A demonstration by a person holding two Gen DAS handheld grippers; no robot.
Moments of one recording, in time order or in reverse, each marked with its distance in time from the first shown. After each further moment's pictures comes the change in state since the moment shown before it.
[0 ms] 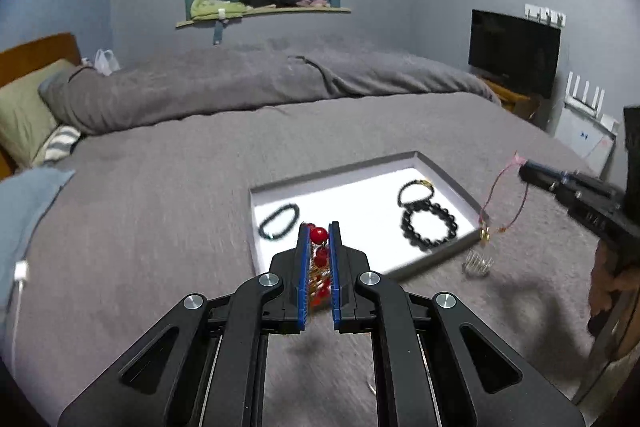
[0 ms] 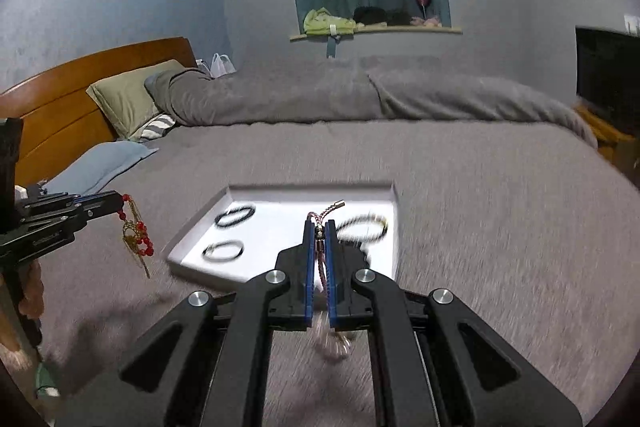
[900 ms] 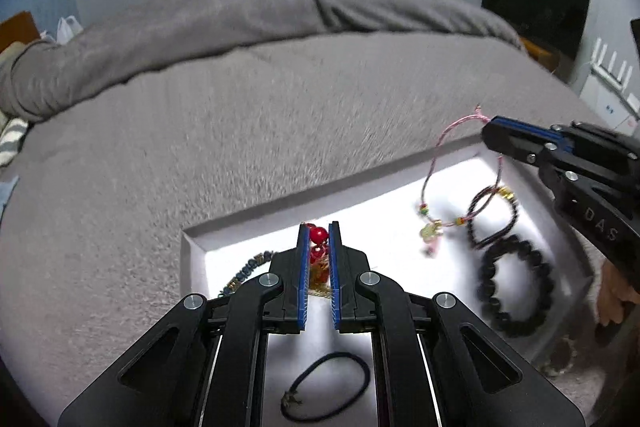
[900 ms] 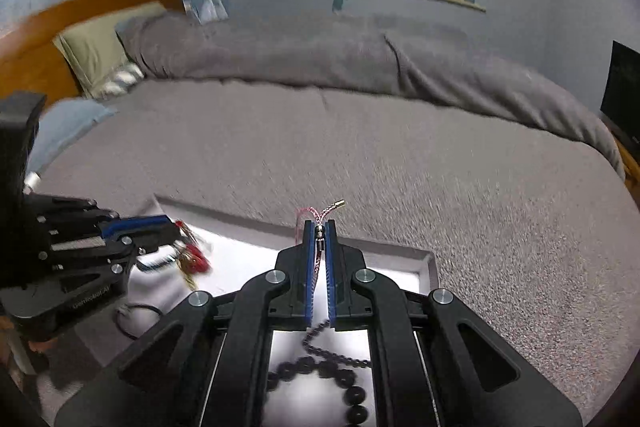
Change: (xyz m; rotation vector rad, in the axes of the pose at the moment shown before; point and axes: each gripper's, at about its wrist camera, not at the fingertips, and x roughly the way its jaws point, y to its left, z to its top) left arm 0.206 0.003 0.042 0.020 0.256 -0.040; right arm 0.201 0.003 0.039 -0.109 0.255 -0.059
